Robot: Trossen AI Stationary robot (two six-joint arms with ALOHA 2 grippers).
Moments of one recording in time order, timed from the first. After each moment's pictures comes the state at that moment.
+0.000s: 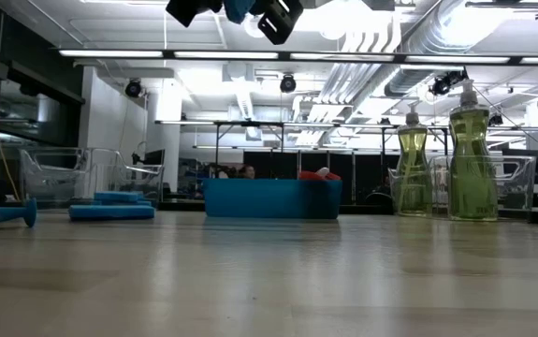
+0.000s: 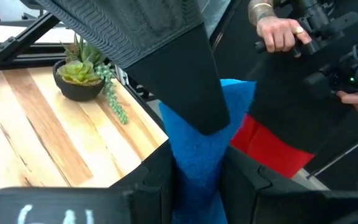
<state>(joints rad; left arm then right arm) 0.02 1.62 1.24 -0.01 0.88 -0.03 0.31 1.48 1.26 -0.20 0.11 -0.50</state>
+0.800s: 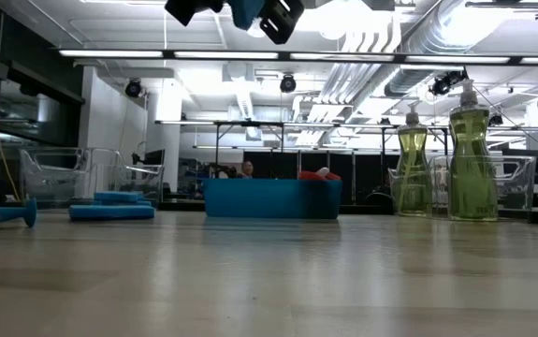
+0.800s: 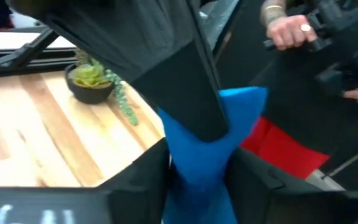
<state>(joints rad) 0.02 1.62 1.24 -0.01 0.83 0.00 0.31 1.48 1.26 -0.20 0.14 -0.26</state>
